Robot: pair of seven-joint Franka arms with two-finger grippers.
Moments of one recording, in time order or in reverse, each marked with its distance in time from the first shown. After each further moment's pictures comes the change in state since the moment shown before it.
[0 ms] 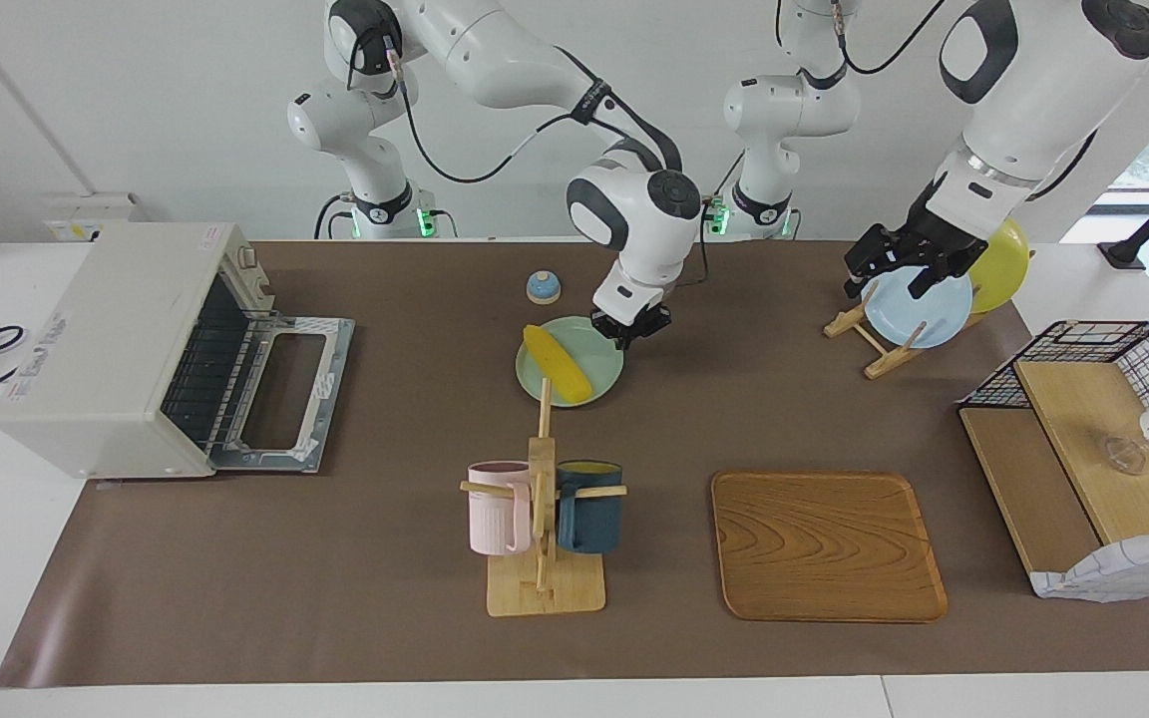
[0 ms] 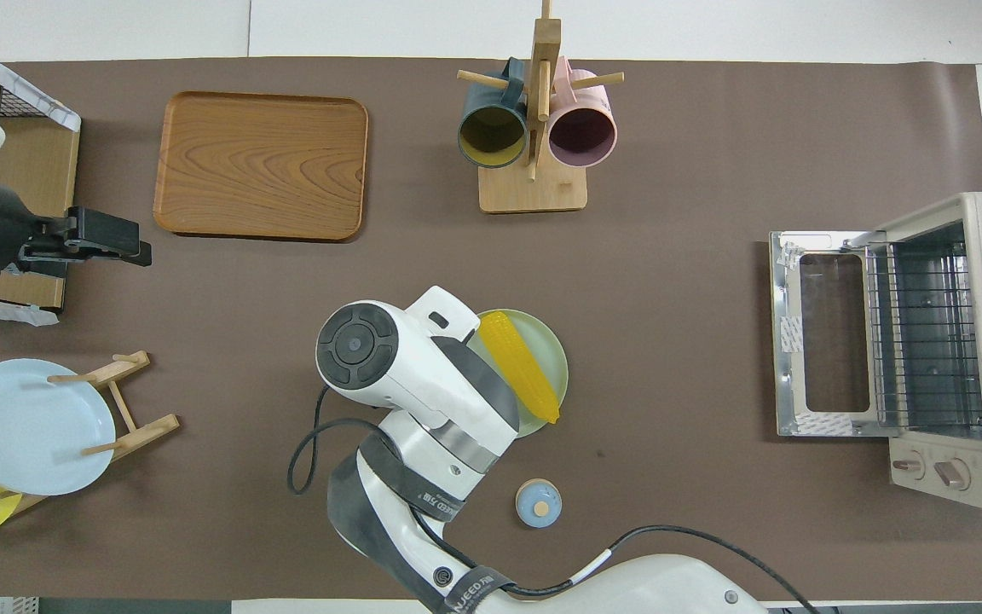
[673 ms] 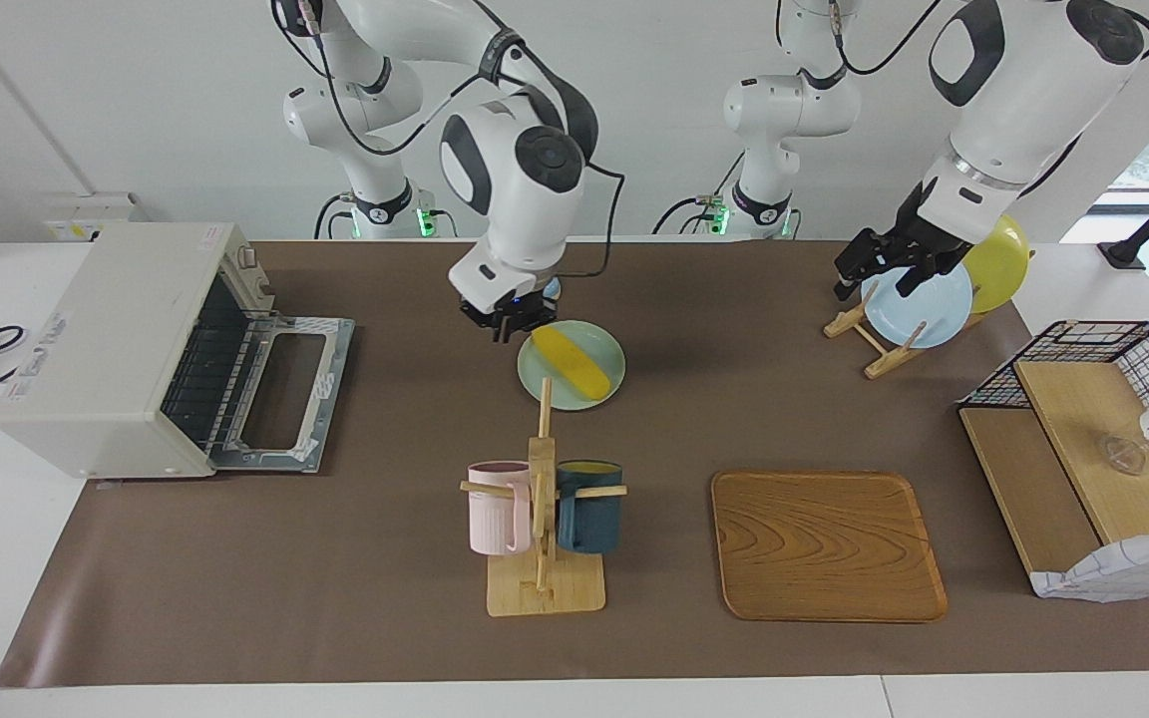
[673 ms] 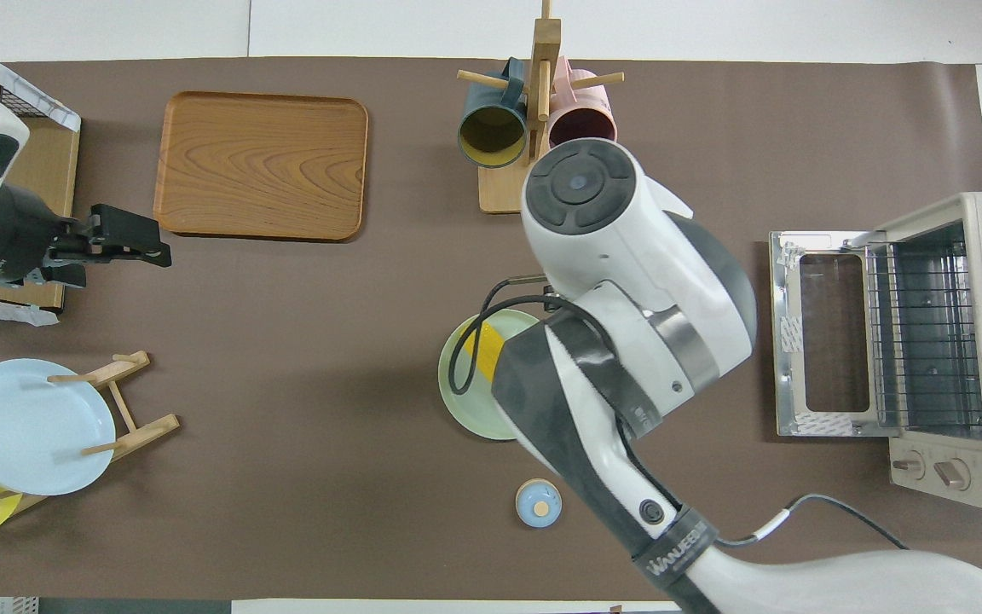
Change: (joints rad) left arm -0.033 0.000 -0.014 -0.020 -0.005 0.000 -0.166; right arm -0.306 -0.210 -0.011 -0.040 -0.135 -0.303 -0.178
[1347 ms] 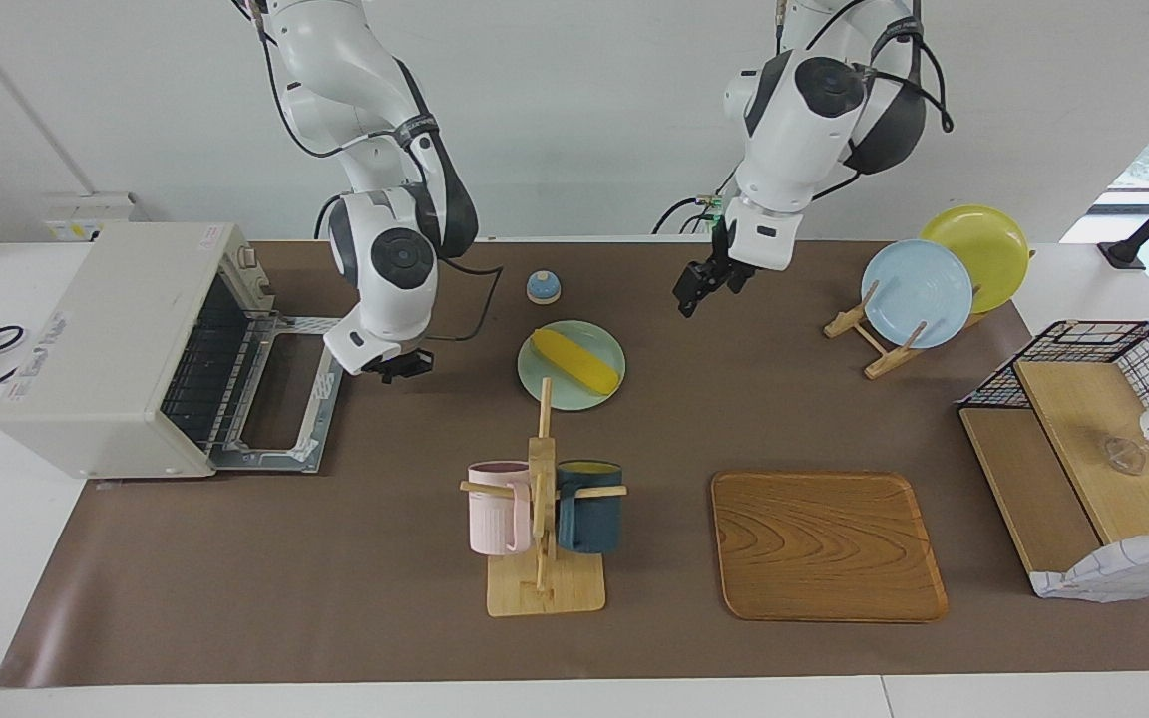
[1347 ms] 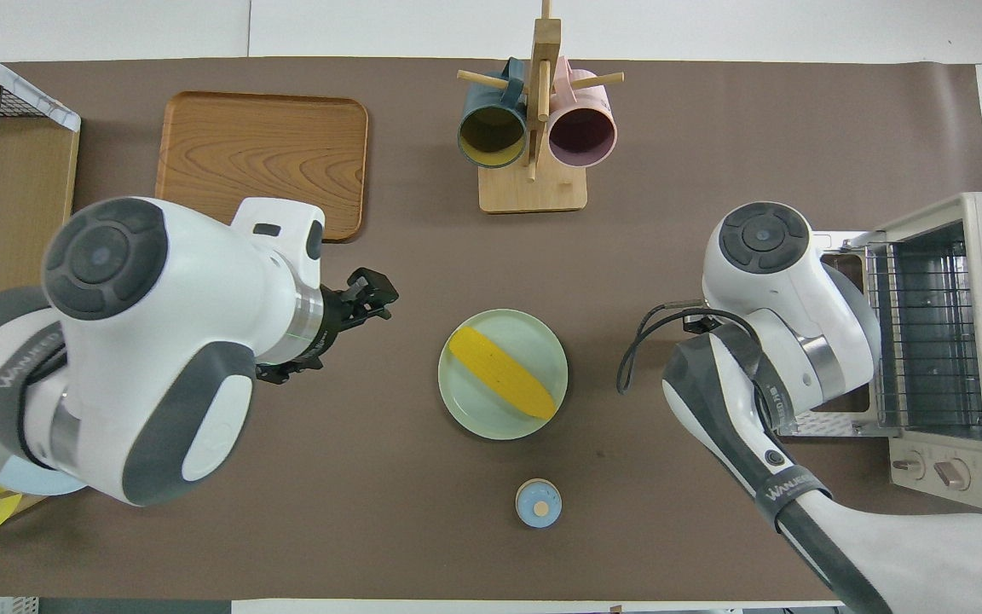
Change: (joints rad) left arm -0.375 -0.011 -0.013 -0.256 -0.002 0.296 -0.770; right arm -0.268 -0.106 0.000 -0.488 -0.108 0.397 -0.158
